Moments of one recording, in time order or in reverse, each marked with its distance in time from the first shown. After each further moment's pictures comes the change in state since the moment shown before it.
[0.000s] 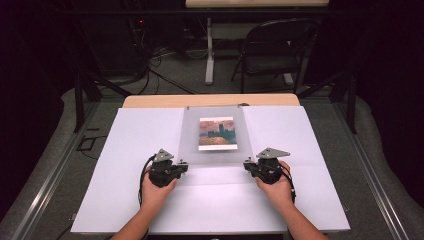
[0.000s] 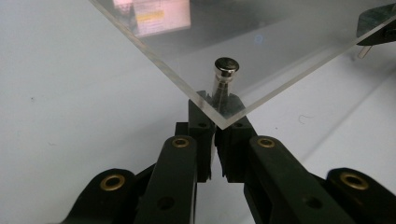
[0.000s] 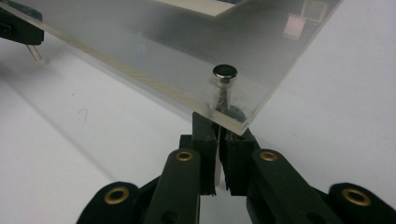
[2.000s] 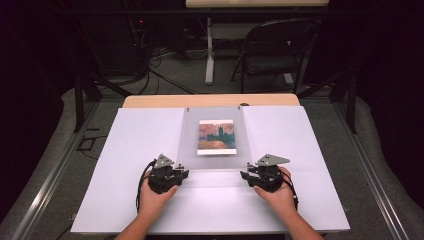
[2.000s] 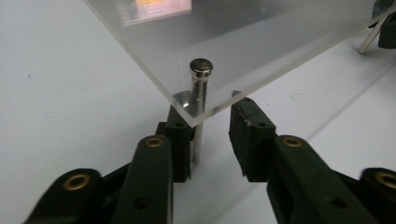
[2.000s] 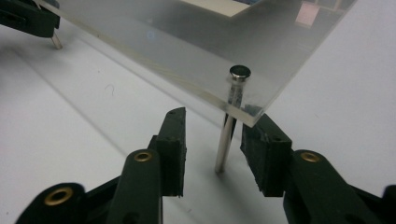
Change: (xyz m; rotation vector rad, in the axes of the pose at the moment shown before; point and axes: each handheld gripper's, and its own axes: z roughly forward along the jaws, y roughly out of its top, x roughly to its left) left arm -0.012 -0.011 -0.009 0.021 0.020 0.023; right arm 0.016 -0.009 -0.014 0.025 0.008 -0.056
